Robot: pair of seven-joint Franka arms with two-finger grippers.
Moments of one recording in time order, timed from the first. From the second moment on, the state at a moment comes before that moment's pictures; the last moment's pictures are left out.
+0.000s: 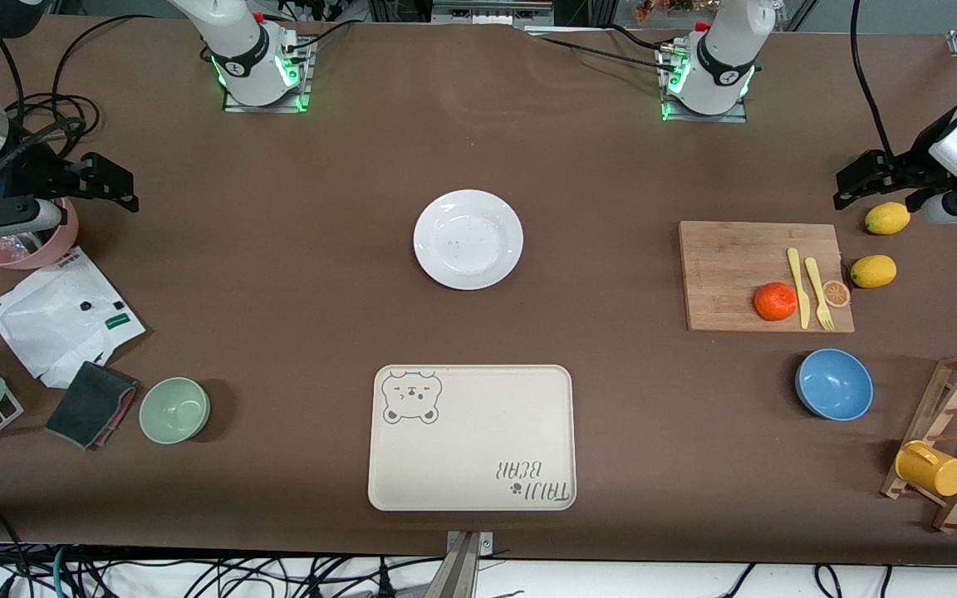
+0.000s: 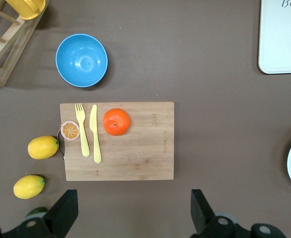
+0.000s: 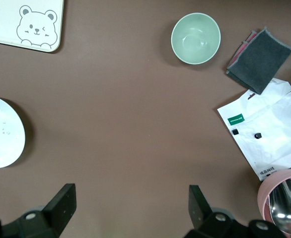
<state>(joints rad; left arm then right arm) 0.04 -0.03 -0.06 -1.67 -0.01 1.59 0.00 0.06 0.04 0.00 -1.59 0.03 1.59 -0.12</state>
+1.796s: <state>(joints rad) 0.04 -0.03 -0.06 -1.67 -0.01 1.59 0.00 0.06 0.04 0.00 -1.59 0.03 1.57 -0.12</state>
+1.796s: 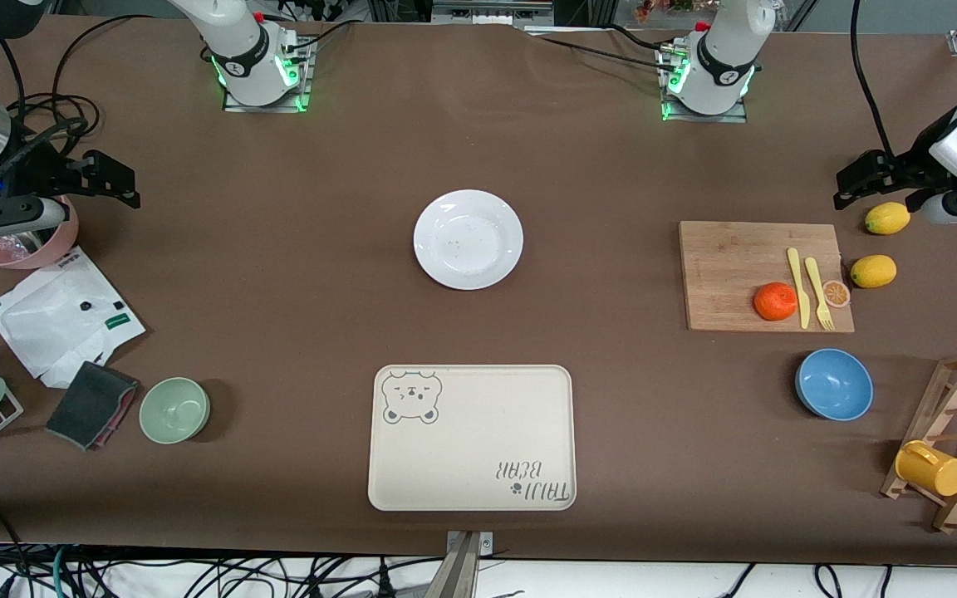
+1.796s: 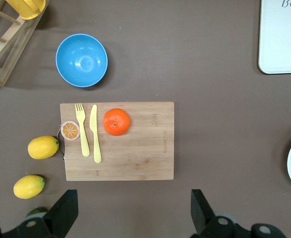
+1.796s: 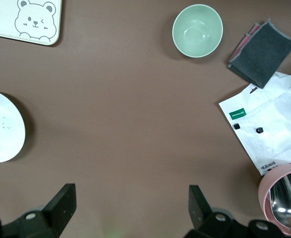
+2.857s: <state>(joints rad) 0.05 0.11 -0.05 -1.68 0.02 1.58 0.00 0.06 0.05 0.00 -1.59 0.03 1.56 -0.12</state>
